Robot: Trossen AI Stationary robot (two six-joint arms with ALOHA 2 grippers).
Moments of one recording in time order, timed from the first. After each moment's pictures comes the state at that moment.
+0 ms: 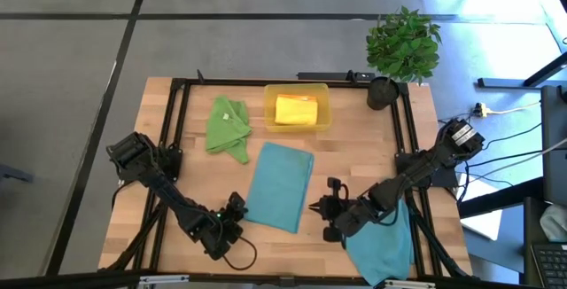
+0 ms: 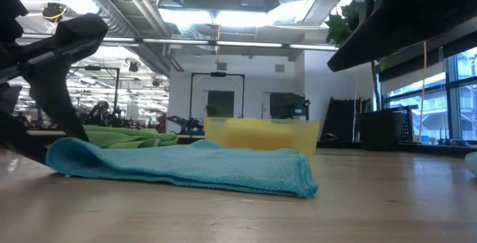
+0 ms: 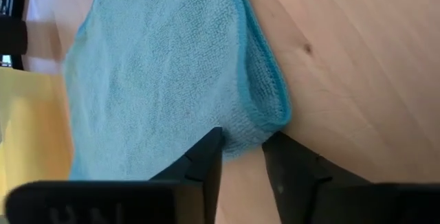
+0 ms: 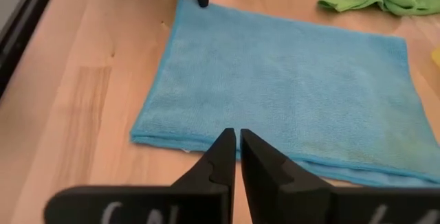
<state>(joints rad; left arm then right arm) -0.81 1.83 0.88 -0.33 -0.74 -0.02 0.63 1.64 0.88 -0.04 0.58 0.44</state>
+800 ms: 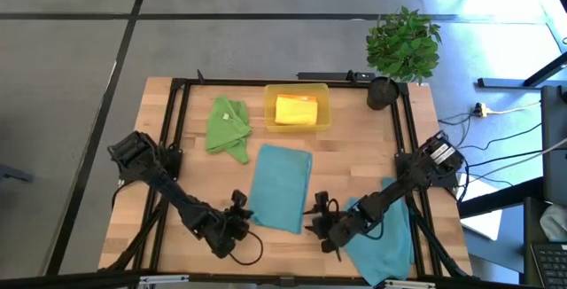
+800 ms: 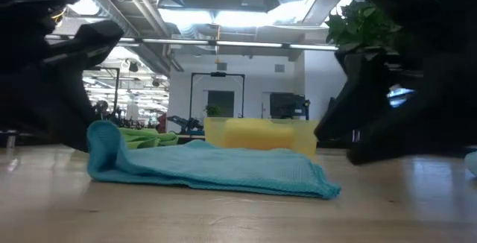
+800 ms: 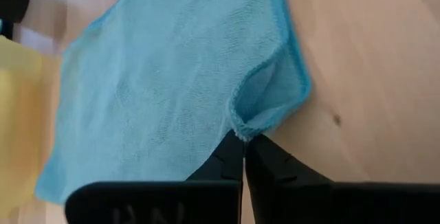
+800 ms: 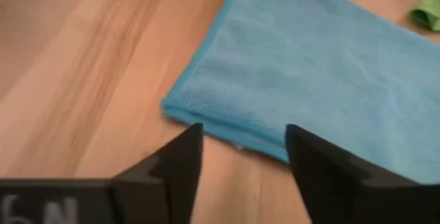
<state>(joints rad) -0.77 1.83 0.88 -0.21 -0.74 -0.16 0.66 1.90 0.86 0.26 0.54 0.13</state>
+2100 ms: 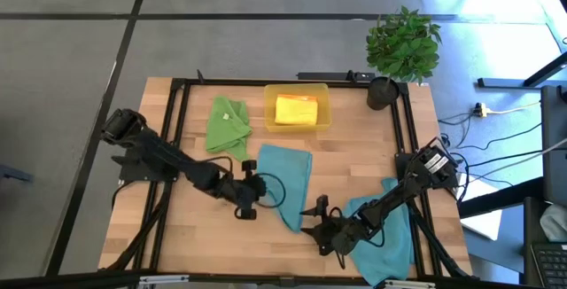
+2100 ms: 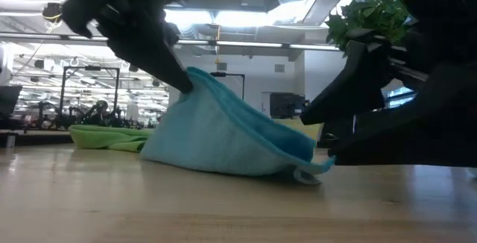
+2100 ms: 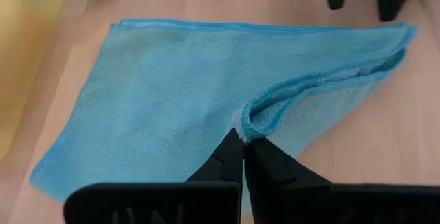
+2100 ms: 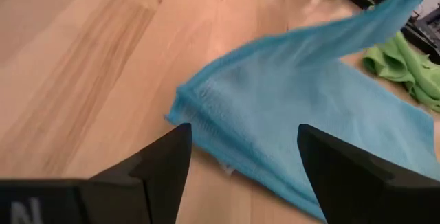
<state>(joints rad) -0.41 1.58 0.88 -0.18 -0.44 -0.28 0.71 1.99 0.86 0.46 0.75 -0.03</state>
